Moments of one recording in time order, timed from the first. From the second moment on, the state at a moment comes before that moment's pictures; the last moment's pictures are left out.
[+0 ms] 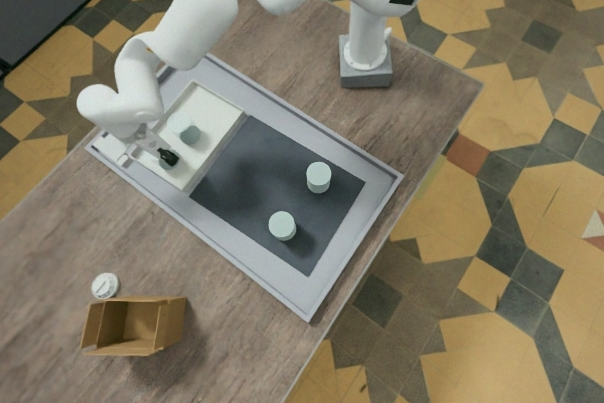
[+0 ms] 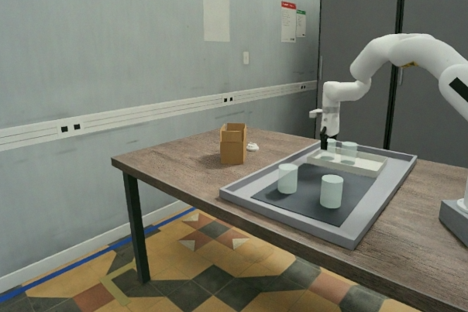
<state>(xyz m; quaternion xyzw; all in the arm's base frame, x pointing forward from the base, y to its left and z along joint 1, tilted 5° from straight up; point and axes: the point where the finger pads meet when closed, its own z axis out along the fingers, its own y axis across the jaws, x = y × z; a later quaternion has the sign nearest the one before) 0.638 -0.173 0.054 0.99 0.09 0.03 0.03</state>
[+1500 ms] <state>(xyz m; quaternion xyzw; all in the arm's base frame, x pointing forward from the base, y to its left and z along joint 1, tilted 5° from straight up) 0.632 -0.166 0.154 0.99 0.09 0.03 0.03</state>
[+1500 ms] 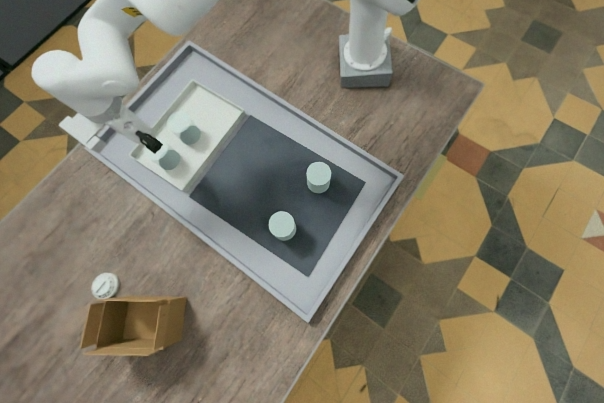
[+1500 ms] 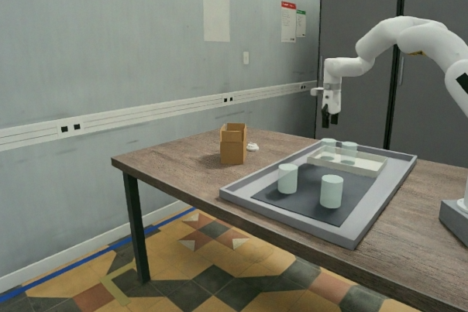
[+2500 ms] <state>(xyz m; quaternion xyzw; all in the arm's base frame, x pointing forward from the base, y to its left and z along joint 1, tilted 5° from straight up) 0.538 -0.040 0.139 0.99 0.10 0.02 0.03</state>
